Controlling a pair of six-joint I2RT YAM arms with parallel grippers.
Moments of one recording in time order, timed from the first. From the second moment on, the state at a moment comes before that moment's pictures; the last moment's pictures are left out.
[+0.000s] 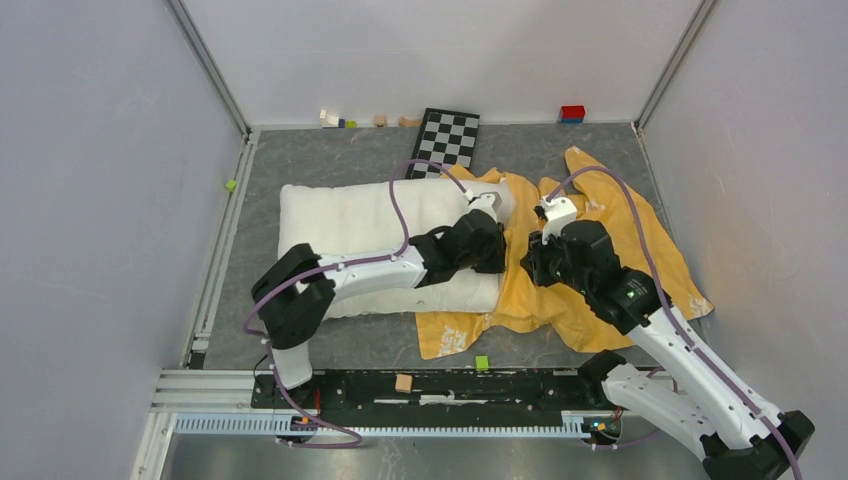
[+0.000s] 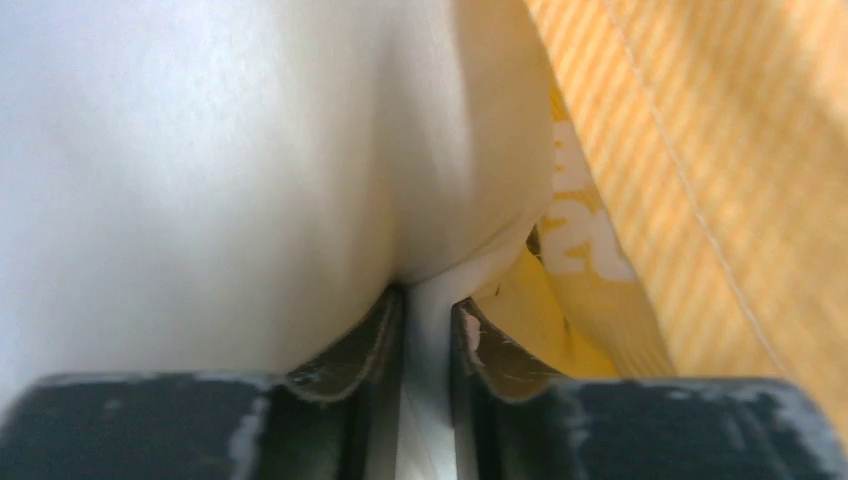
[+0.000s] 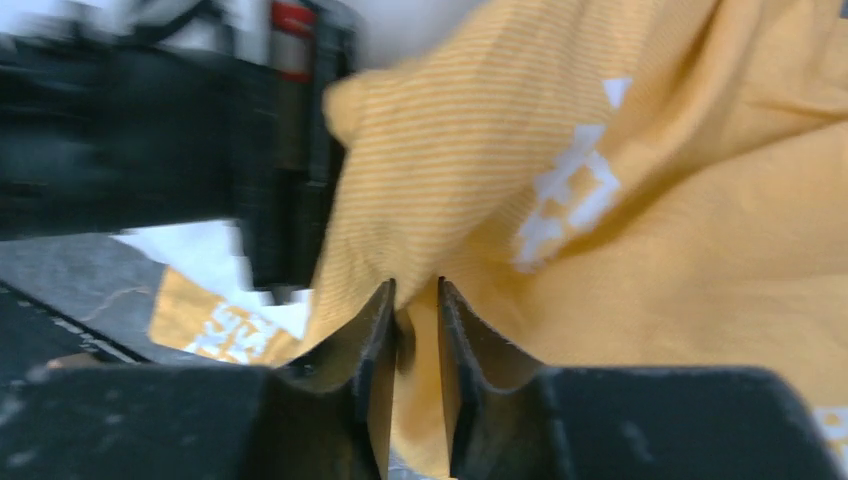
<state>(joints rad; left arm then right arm) -1.02 1.85 1.28 -0.02 -0.07 -0.79 0.58 0.79 0.82 -0.60 0.03 0.19</state>
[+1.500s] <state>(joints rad) -0.72 1.79 1.54 -0.52 -0.41 -0.50 0.44 1.55 1.35 -0.48 0.31 0.07</state>
